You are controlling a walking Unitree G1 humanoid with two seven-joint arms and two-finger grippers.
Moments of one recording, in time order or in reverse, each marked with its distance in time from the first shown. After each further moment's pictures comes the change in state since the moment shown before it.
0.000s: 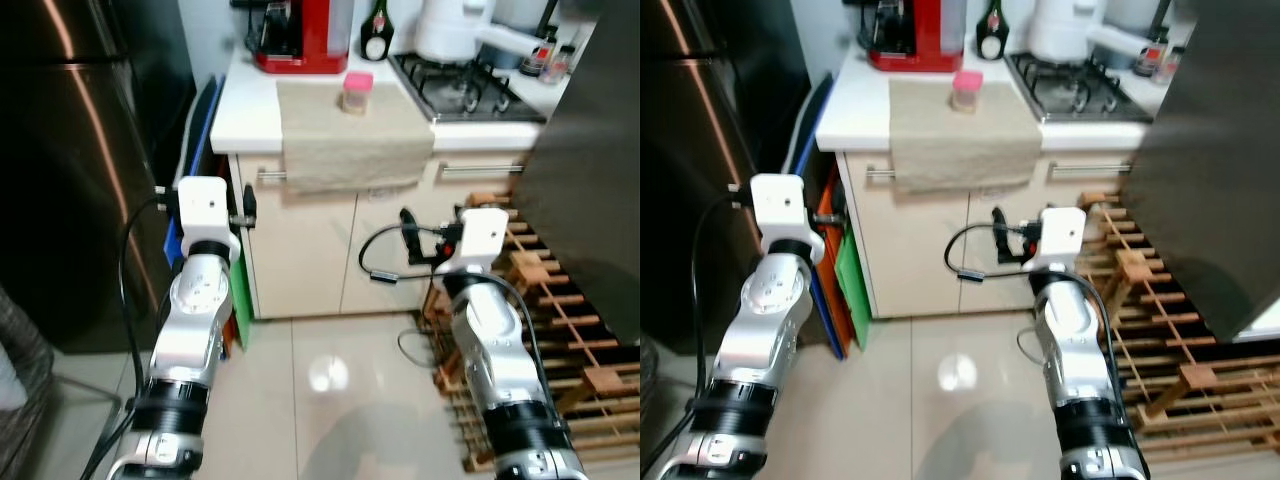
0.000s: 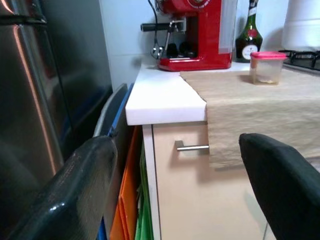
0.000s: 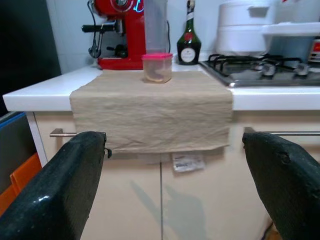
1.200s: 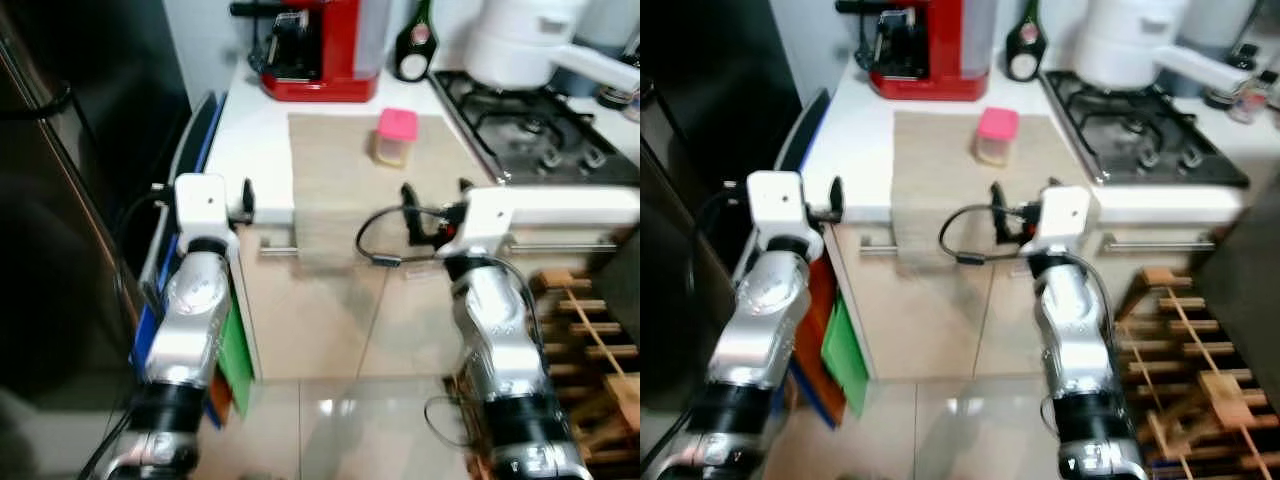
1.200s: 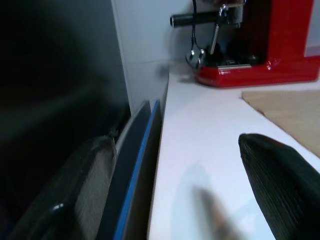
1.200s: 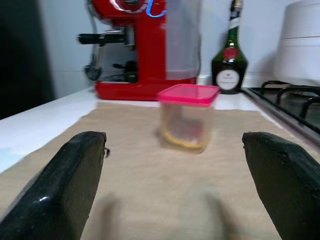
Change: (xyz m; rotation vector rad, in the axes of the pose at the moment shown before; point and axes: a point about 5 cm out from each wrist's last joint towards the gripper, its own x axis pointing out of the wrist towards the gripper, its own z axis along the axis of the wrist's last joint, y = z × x) left arm 0.002 0.014 0.007 0.032 -0.044 0.045; right arm 0.006 0.009 0.026 -0.036 -0.087 0.030
